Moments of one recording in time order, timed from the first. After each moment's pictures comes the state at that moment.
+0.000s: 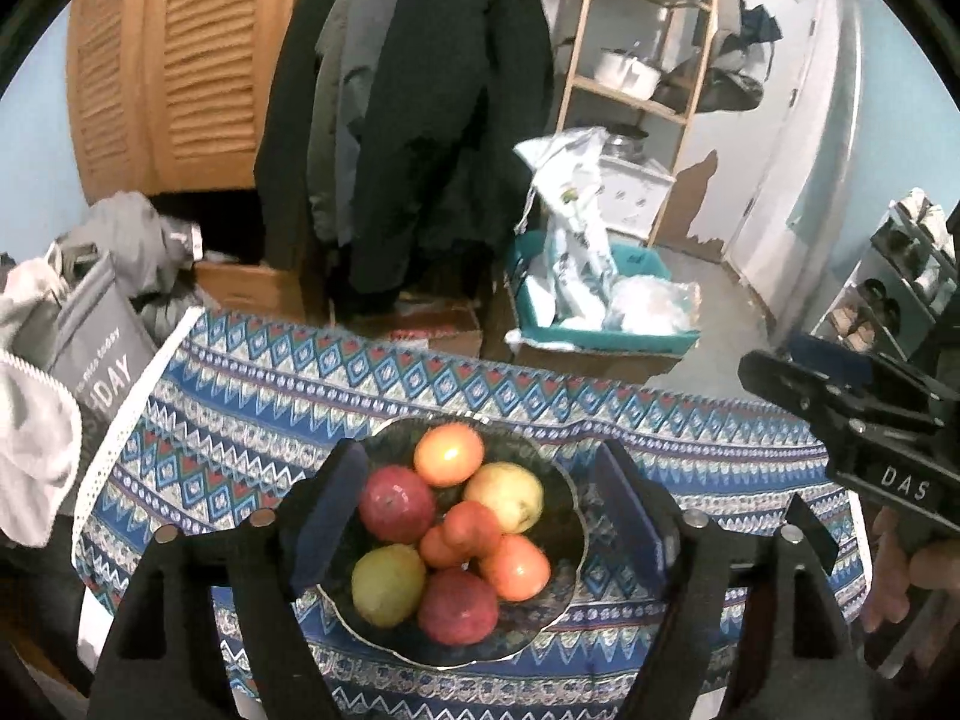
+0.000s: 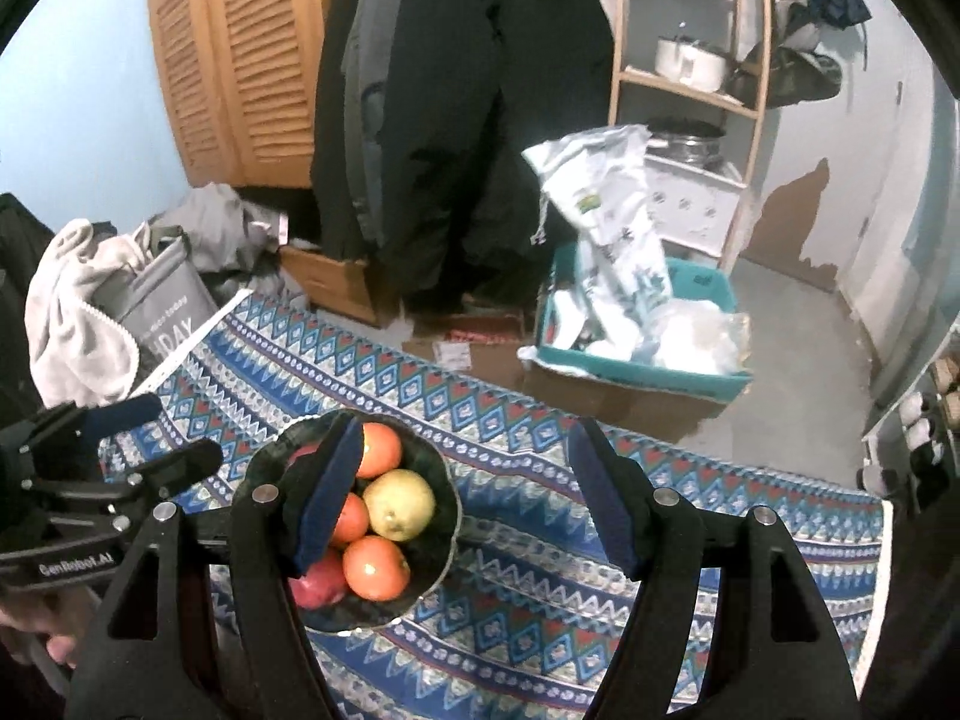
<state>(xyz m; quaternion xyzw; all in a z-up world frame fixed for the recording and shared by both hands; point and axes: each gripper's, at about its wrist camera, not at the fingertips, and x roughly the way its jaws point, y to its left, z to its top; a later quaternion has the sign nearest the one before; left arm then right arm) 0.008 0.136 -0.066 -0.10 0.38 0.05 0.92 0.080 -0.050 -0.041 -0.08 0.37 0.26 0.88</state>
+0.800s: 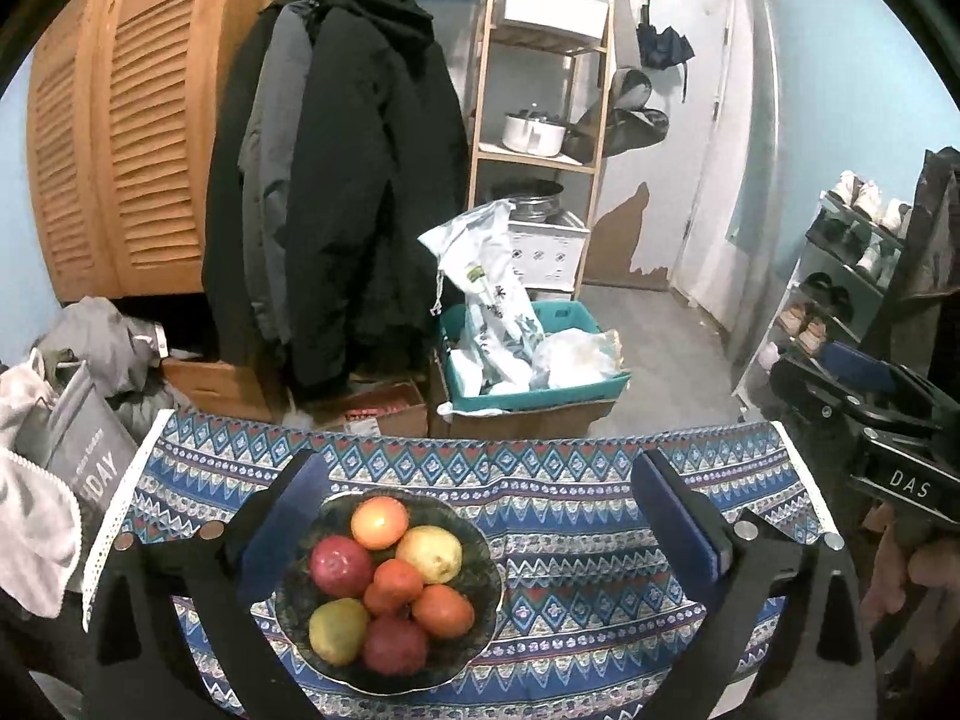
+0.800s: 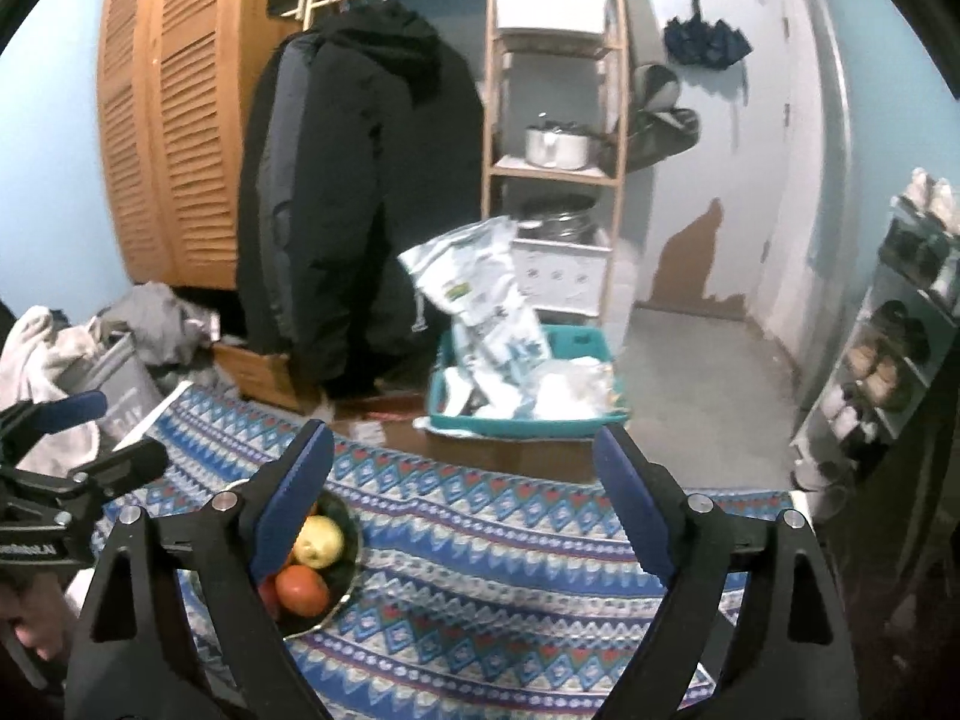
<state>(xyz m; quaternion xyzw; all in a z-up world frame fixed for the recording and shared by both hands) -0.005 0.068 -0.002 -0.05 0.31 0.00 0.95 0.037 -0.154 0.020 -0.05 0.28 0.17 0.94</state>
